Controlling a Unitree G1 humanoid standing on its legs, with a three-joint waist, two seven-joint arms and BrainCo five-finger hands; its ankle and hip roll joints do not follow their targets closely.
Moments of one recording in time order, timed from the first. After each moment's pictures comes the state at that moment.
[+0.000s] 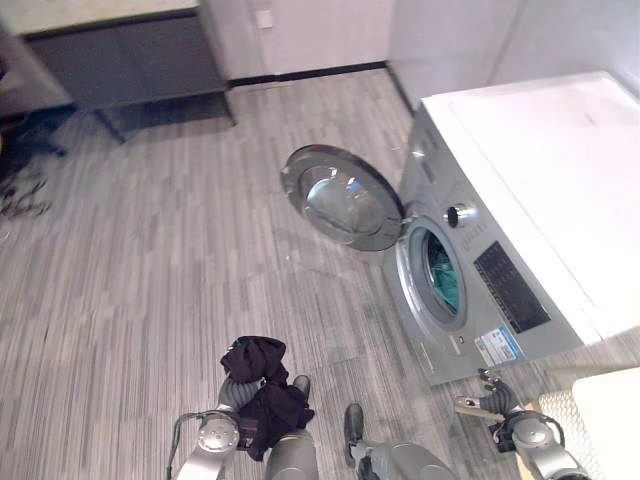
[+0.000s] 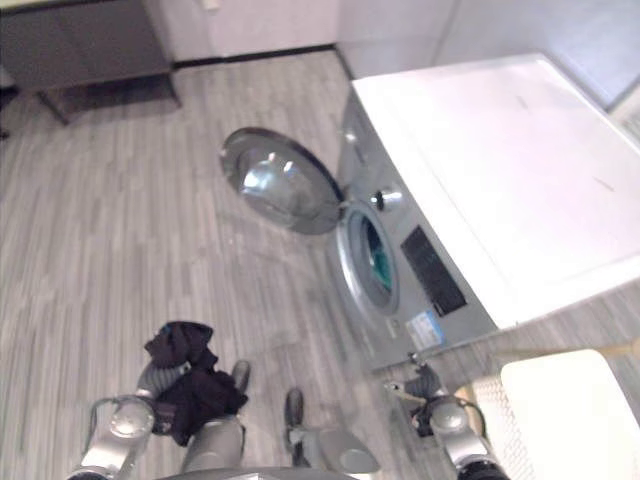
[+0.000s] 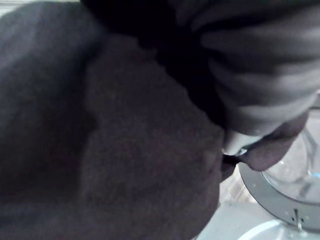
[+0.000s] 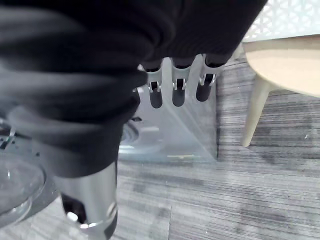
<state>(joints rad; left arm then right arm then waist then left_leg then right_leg) 0.09 0.36 -0.16 0.57 -0.07 0.00 0.05 0.02 -0.38 0.19 0.73 -0.03 0.00 -0.07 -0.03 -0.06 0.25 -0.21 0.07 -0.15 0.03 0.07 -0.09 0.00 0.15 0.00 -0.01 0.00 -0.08</state>
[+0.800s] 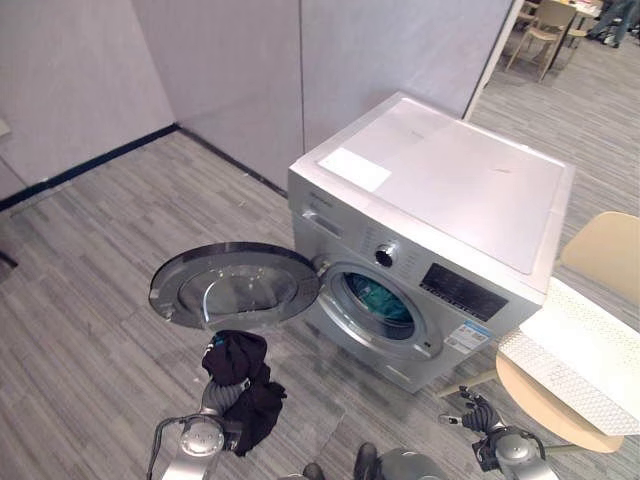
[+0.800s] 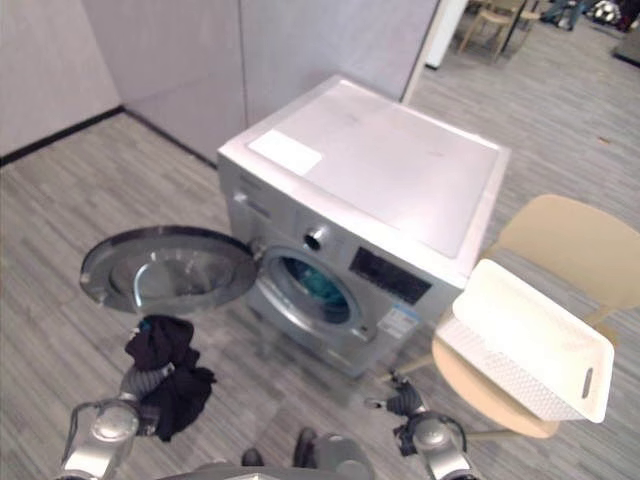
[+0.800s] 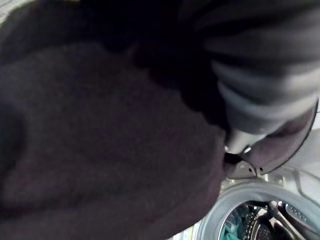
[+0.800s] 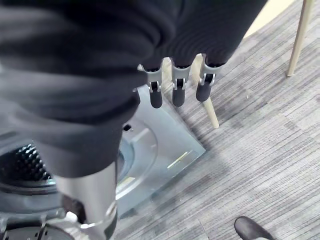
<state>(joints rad) 0.11 0.41 -0.17 0.59 -0.11 -0.01 0.07 0.03 -0.30 0.21 0.79 -0.03 0.00 -0.06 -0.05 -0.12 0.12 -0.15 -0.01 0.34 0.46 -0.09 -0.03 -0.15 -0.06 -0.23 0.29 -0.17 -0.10</state>
